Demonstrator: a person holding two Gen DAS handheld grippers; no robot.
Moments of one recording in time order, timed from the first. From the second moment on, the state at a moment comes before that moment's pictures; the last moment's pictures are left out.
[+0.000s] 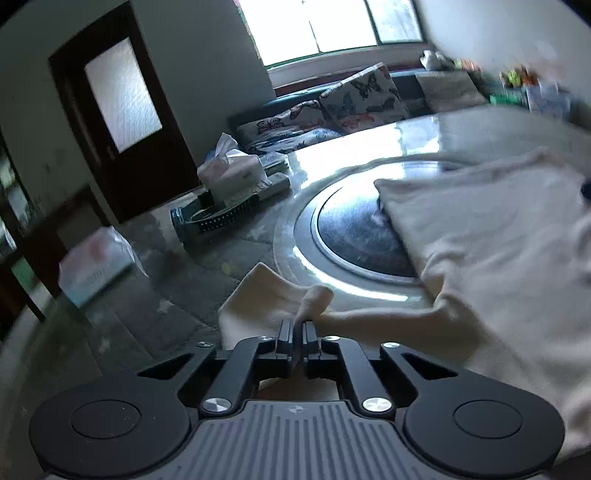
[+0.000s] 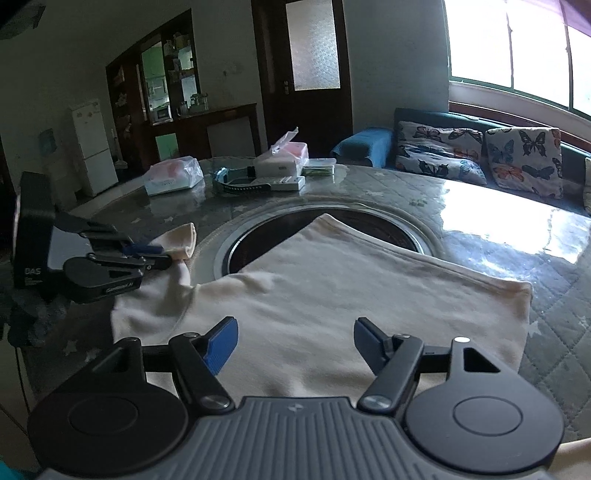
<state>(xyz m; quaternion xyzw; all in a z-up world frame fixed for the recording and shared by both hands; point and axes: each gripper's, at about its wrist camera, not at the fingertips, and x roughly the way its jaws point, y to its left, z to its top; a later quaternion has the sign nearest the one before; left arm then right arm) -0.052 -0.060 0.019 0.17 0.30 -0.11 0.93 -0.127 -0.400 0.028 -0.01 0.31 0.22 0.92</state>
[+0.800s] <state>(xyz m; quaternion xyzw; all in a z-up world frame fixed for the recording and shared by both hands) -0.142 -0.108 0.049 0.15 0.24 -0.29 0.92 -0.128 -0.413 0.027 0.05 0.35 0.24 0.90</state>
